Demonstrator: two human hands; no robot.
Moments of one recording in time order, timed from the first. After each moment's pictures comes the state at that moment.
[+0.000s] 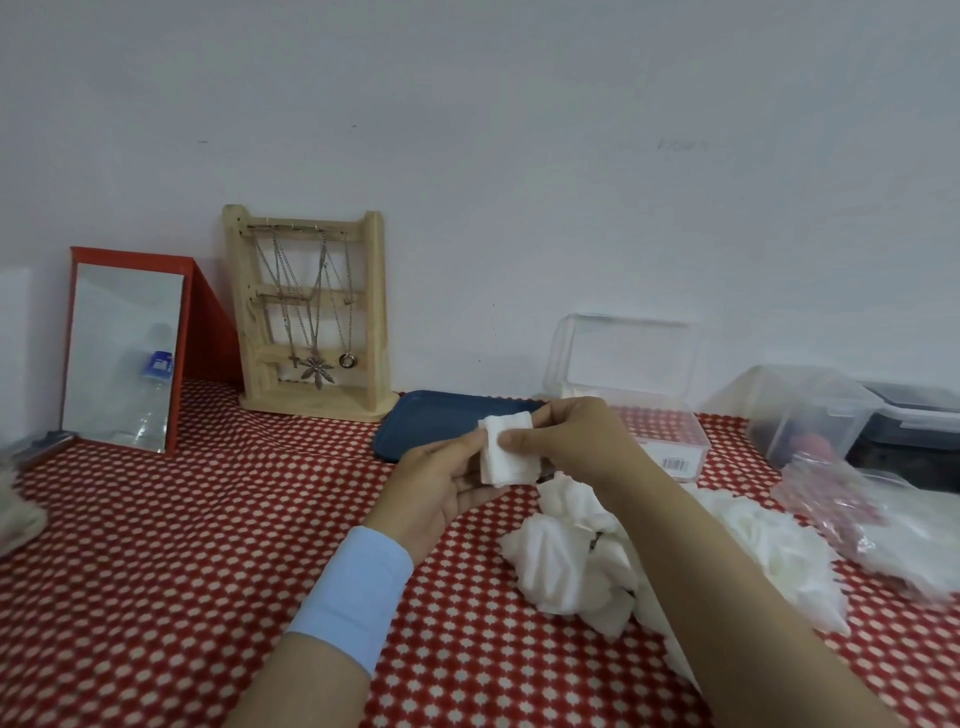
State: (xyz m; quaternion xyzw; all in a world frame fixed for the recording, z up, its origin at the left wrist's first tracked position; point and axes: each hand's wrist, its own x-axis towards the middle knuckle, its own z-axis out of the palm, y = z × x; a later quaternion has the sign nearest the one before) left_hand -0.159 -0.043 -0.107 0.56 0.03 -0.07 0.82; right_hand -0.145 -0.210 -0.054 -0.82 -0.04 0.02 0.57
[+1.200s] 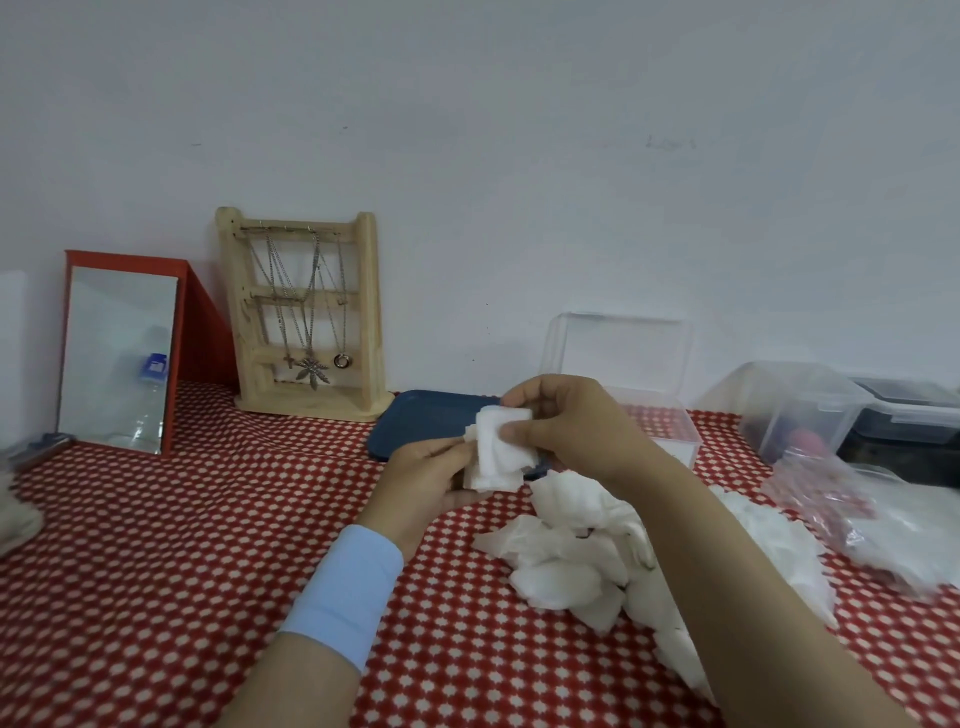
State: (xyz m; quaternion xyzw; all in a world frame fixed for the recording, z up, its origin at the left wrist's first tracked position) left_hand -0.159 -0.042 -0.111 0.63 0.04 -0.03 0.77; right_hand -0.146 -0.222 -0.047 -0.82 -0.14 0.02 0.56
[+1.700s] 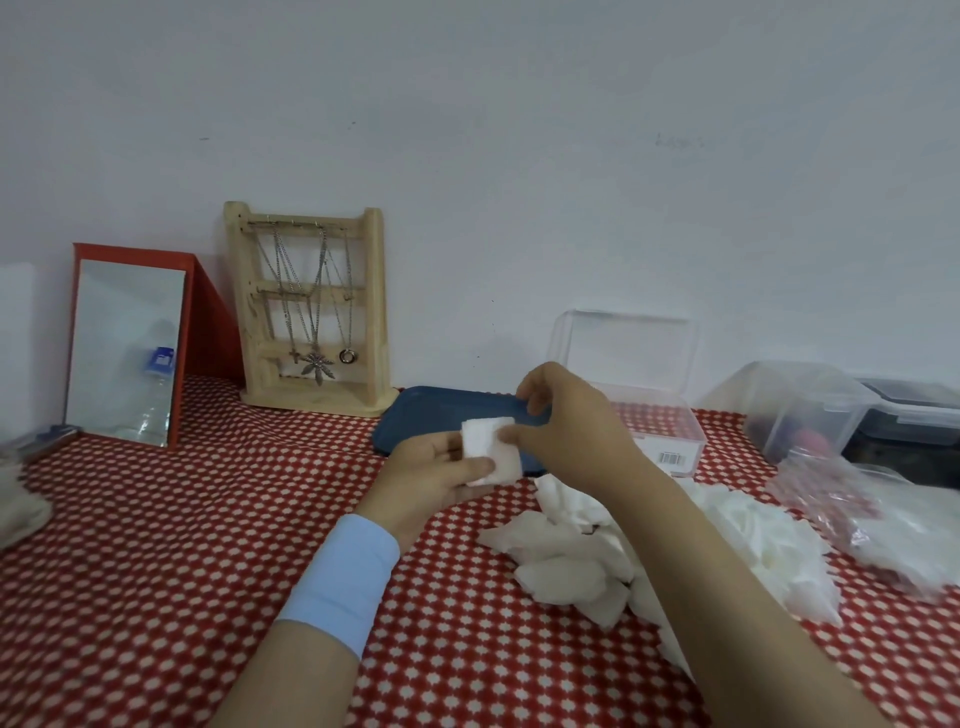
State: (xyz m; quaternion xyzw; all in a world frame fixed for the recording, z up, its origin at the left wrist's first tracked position) left_hand -0.158 -0.032 -0.112 0.68 0.02 -0.05 0.74; right_hand -0.146 -0.210 -0.055 -0.91 -0.16 -0.12 0.35
